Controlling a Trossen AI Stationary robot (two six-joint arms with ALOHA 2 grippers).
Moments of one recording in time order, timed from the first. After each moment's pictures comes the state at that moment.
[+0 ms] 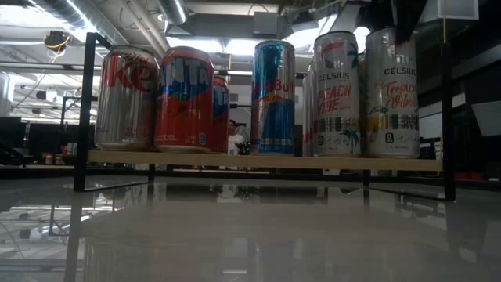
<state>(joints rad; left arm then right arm) -0.60 1.98 1.32 0.38 -0.97 -0.16 0.24 1.68 1.66 -1.49 0.03 0.38</state>
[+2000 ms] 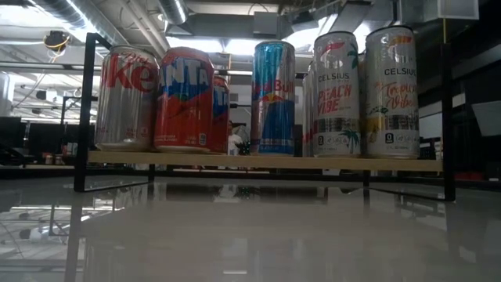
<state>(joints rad) -0.59 0.77 1.32 -0.78 -1.01 -0.19 0.23 0.94 1.68 -1.45 0.39 0.31</state>
